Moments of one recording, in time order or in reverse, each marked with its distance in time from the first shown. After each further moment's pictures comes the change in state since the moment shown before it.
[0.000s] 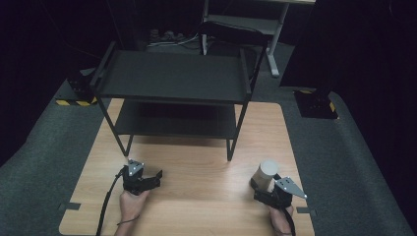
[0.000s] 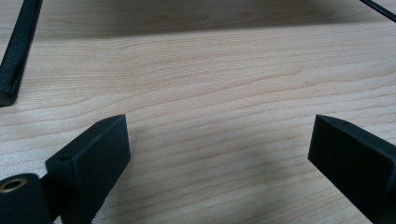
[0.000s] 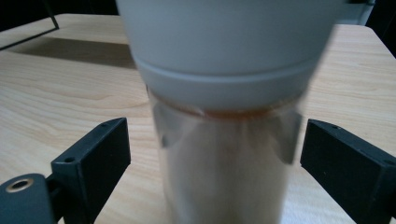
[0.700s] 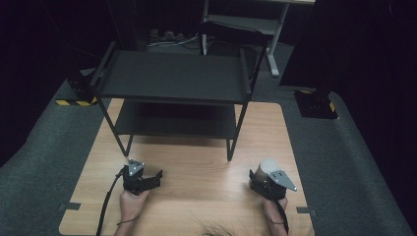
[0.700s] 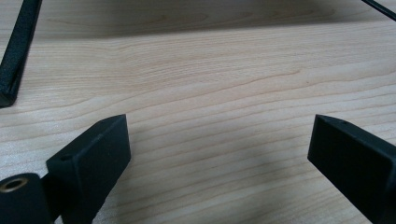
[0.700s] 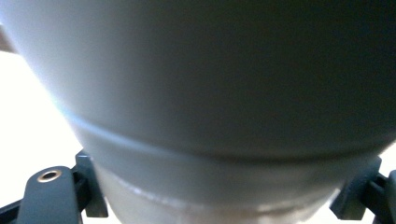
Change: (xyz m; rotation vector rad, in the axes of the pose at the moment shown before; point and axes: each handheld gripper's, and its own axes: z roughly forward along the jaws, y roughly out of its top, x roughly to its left) left arm -0.001 0.000 0.000 0.002 0.002 0.004; right arm 0.019 0.001 0.029 0.000 -0.118 -0.050
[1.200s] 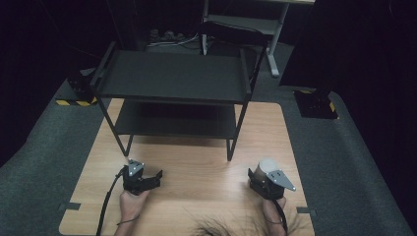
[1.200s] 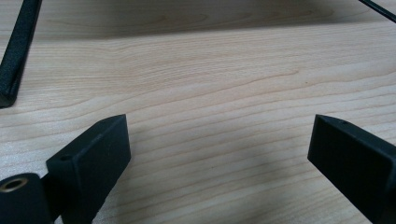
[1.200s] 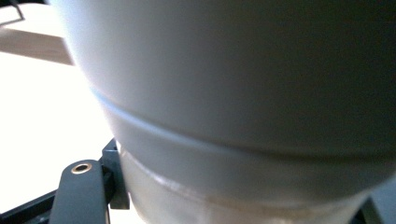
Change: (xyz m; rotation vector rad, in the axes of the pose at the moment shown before) left arm 0.000 0.000 0.000 -0.003 -0.003 -0.002; right arm -0.002 -0.001 0.000 -0.025 0.049 -0.007
